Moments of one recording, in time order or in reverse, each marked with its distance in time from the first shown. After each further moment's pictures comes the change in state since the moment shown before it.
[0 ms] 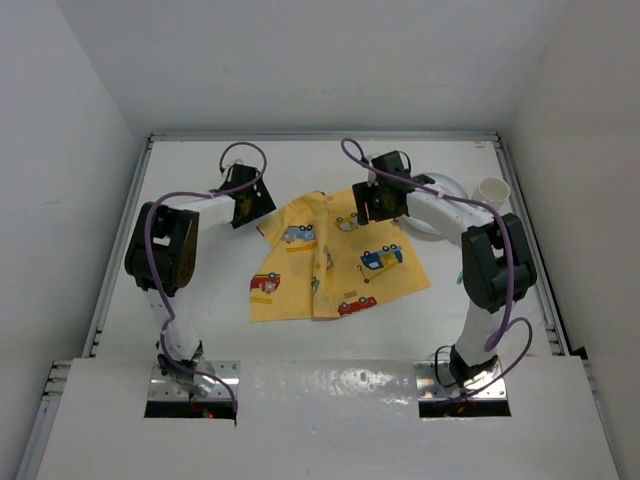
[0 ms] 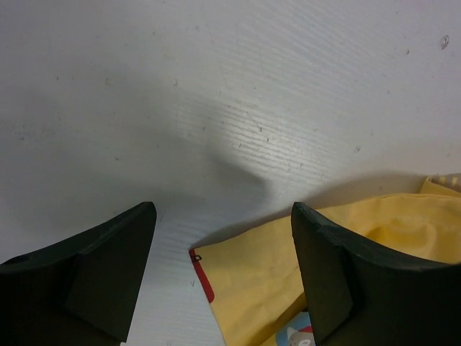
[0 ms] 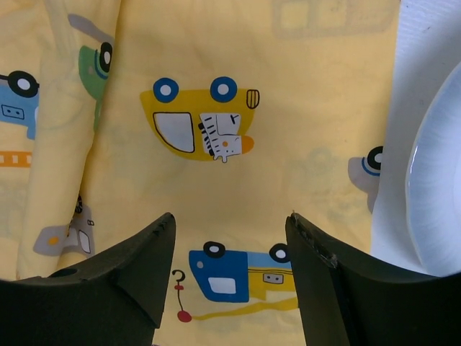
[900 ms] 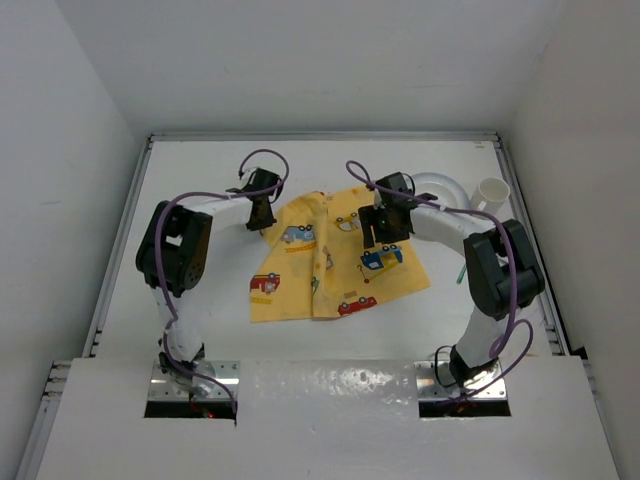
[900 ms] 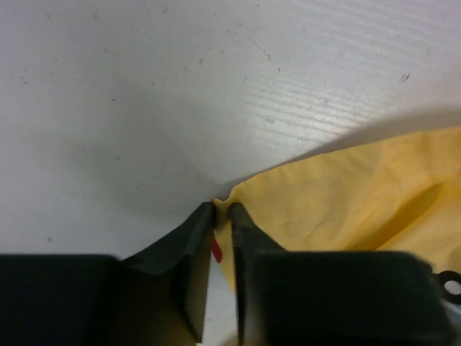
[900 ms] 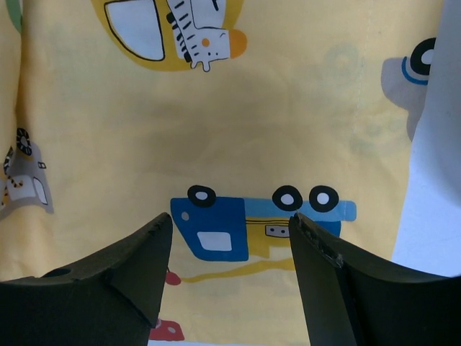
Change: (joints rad) left arm -0.116 0.027 0.048 -0.169 -0.169 0.076; right arm 0.000 -0.062 -0.192 0.008 -0.020 0.035
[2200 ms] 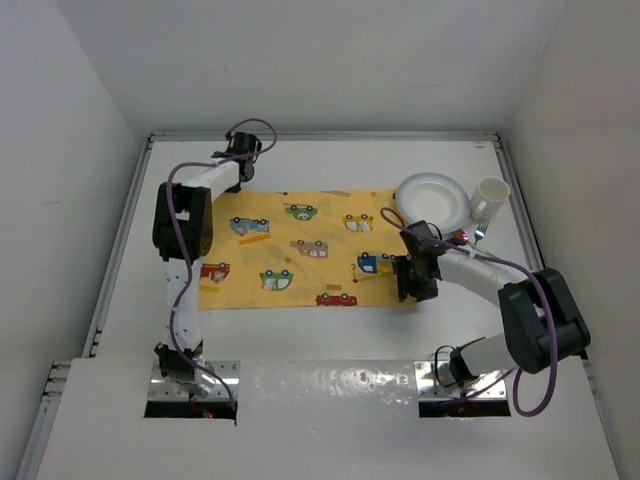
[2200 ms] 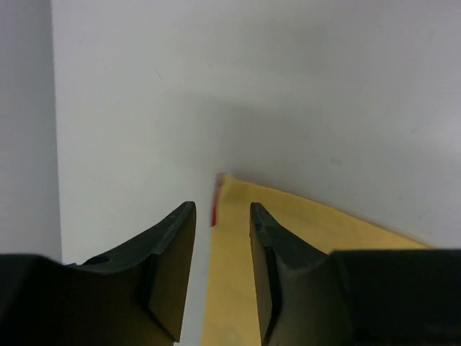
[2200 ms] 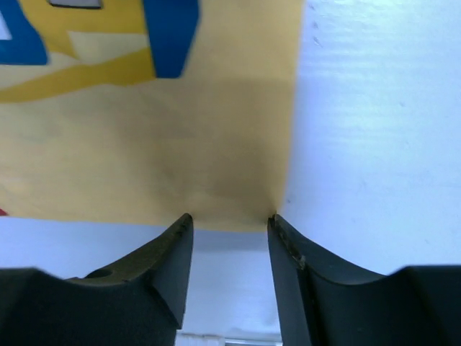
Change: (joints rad) left arm 0.191 0.352 0.548 -0.170 -0.352 0.581; right arm -0.016 -0.348 -0.470 -0.116 0.072 0.213
